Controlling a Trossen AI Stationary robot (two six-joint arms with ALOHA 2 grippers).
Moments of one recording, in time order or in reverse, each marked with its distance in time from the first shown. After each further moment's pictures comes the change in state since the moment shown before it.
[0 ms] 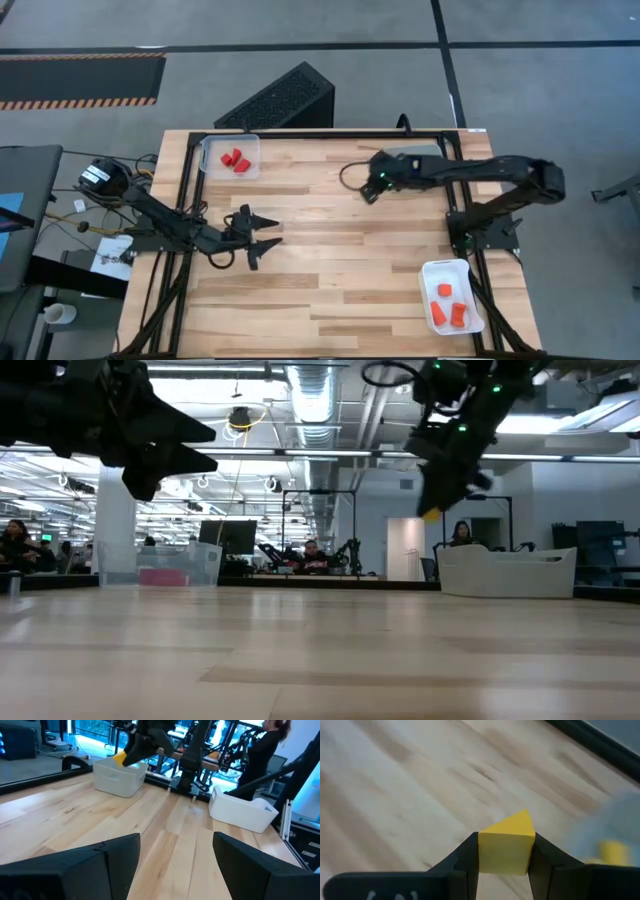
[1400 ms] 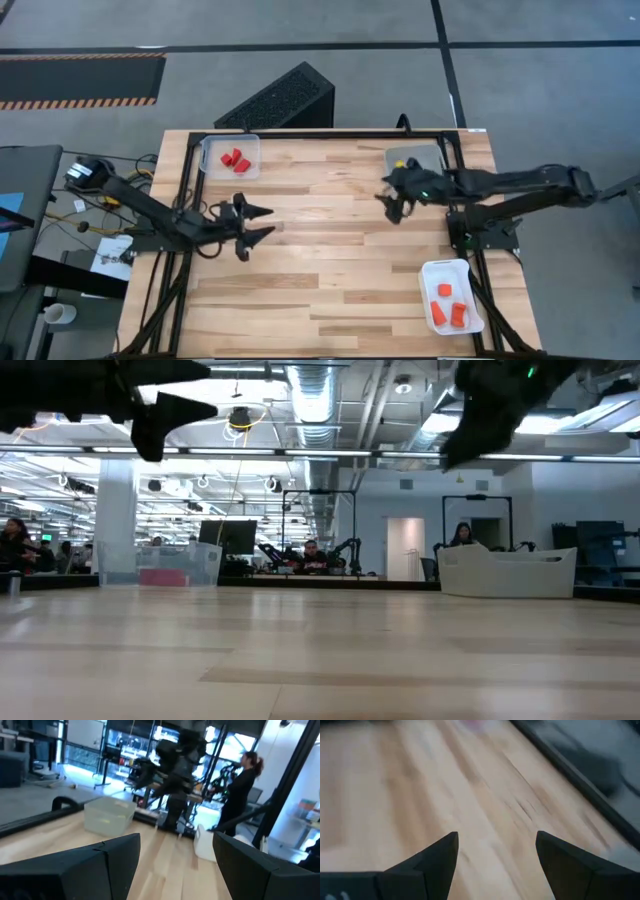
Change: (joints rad) left arm 0.050 -0.245 0.002 -0.027 0.079 0.115; right arm 0.185 -0.367 -0.143 0.012 0.068 -0.235
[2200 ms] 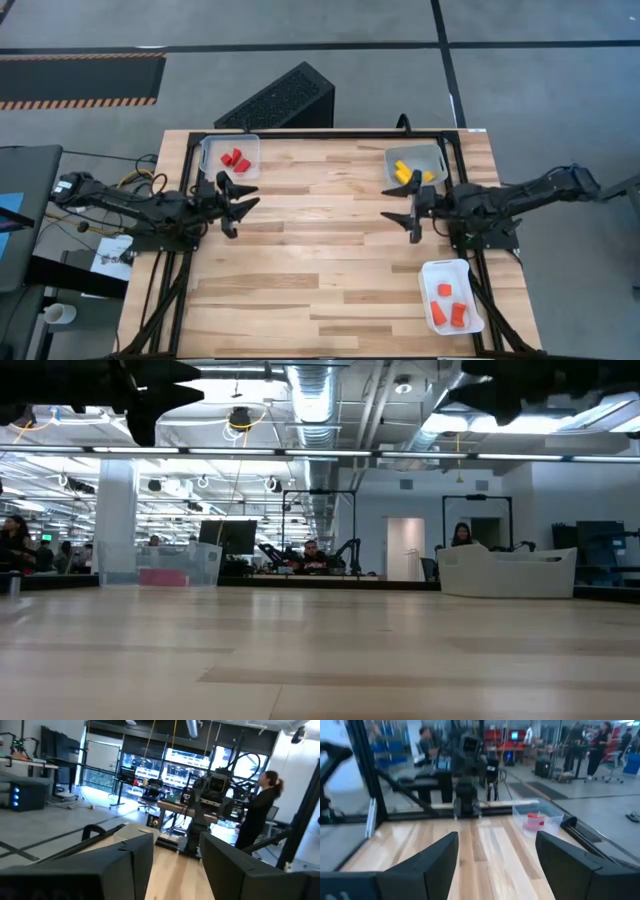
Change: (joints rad) left arm 0.214 -0.442 0.000 -0.346 0.132 0.062; right arm 0.244 -0.307 -0.357 0.734 -0.049 -0.261
